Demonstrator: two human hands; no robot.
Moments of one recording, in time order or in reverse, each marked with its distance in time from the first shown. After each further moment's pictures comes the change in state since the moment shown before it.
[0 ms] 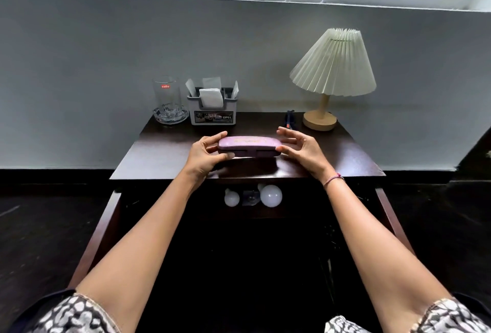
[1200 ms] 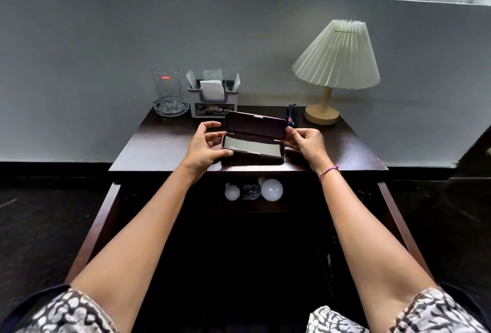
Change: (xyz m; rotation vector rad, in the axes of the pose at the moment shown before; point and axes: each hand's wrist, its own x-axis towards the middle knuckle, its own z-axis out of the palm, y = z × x) left_hand -0.002 -0.004 -0.008 0.015 -0.042 0.003; right_hand 0.015 0.011 0.009 0.225 0.272 0.158
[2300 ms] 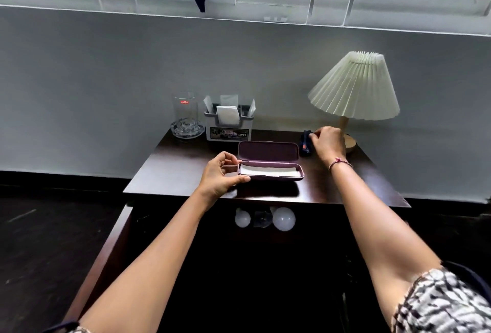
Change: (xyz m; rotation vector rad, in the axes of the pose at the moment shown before) left_hand -0.007 0.008 0.009 0.096 0.059 0.030; right_hand 0.071 -0.043 -0.005 -1.003 0.260 -0.103
